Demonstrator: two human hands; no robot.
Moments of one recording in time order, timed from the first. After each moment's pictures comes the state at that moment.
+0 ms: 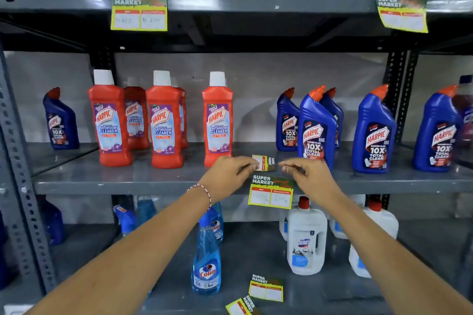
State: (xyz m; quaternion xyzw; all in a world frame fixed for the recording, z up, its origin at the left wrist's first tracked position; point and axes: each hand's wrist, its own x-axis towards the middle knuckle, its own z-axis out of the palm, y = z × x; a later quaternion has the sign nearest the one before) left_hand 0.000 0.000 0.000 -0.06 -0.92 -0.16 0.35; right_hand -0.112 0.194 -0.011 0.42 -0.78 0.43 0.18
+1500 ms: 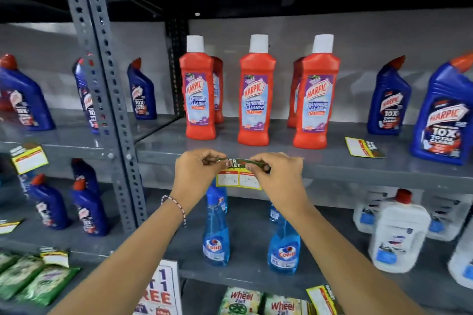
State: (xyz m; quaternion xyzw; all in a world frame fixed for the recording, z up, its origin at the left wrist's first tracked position) left_hand 0.157 -0.172 -0.036 0.23 -0.77 -0.40 0.44; right_hand 0.036 -0.040 -0.050 0.45 -0.74 0.44 0.24
